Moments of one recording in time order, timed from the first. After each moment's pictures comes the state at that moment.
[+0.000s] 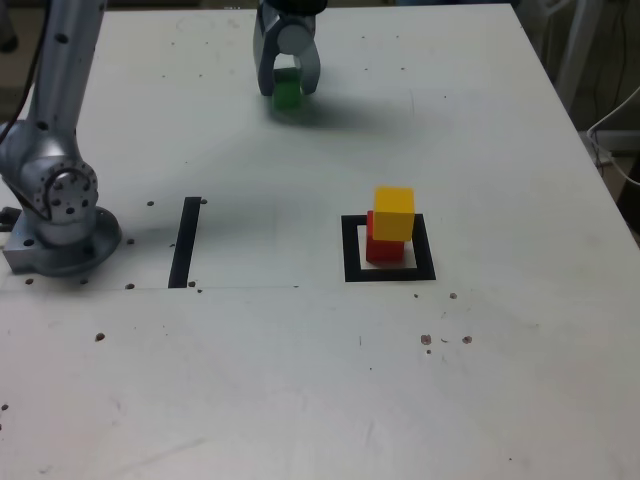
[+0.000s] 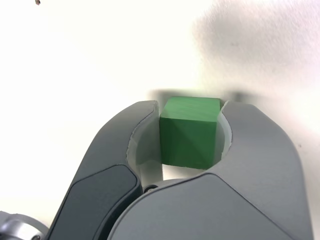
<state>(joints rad) 0.77 2.13 -1.61 1.17 0.23 0.58</state>
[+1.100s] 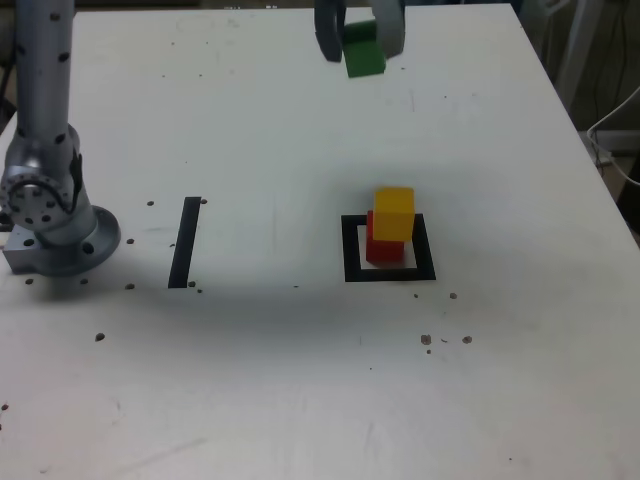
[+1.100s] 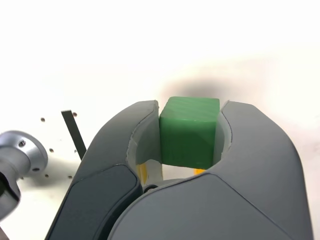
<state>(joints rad) 0.15 1.90 -1.92 1.59 0.18 0.23</state>
